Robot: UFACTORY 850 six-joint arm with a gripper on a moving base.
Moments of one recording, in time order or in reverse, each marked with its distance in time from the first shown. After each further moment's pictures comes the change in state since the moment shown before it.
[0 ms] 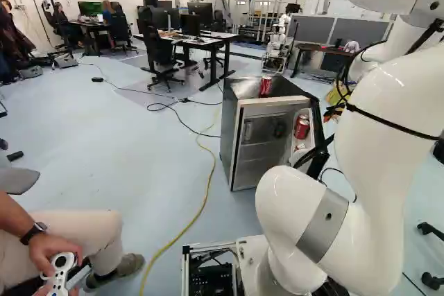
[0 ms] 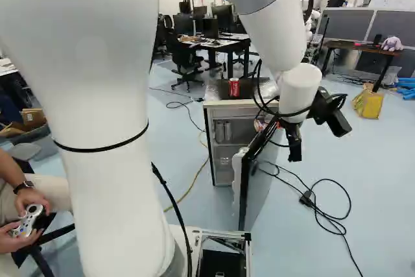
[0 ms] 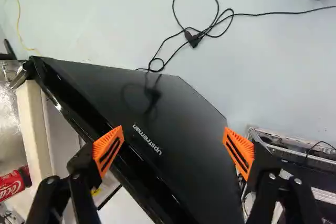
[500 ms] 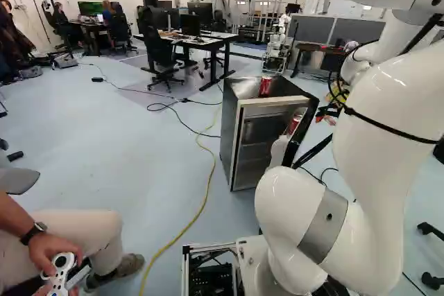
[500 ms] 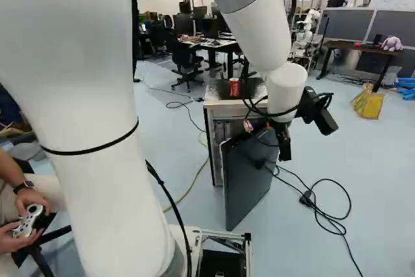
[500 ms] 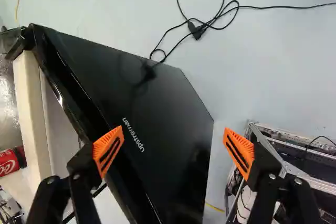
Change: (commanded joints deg) arm 2.6 3.3 3.9 0.0 0.0 0.0
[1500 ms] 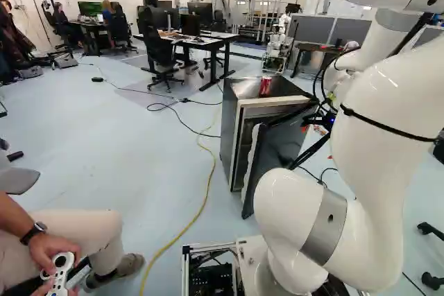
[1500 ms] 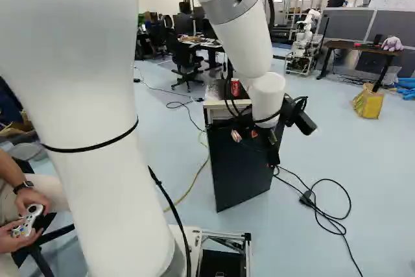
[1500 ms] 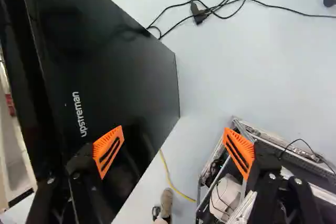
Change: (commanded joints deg) arm 5.0 -1.0 4.1 -9.6 2.3 0.0
